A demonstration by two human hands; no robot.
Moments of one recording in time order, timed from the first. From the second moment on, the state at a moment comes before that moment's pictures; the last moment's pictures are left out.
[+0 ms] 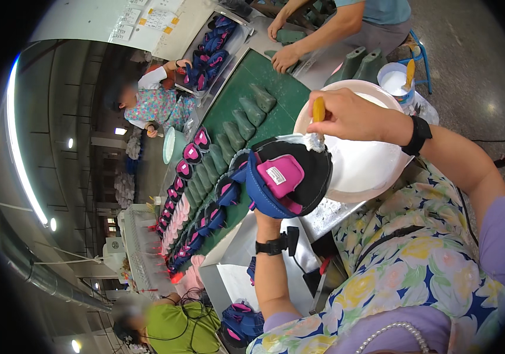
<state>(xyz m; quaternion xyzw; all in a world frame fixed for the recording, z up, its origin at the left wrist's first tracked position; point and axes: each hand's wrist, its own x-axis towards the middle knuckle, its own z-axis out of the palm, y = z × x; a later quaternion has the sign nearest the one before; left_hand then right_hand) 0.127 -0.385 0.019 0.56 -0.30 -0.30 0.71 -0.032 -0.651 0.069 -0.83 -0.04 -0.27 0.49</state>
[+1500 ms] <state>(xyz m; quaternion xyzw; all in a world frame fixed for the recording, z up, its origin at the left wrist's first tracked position) 0.076 -0.366 -0.066 0.58 -0.27 -0.45 0.63 -0.027 -0.604 0.076 -0.83 -0.29 -0.35 0.31</state>
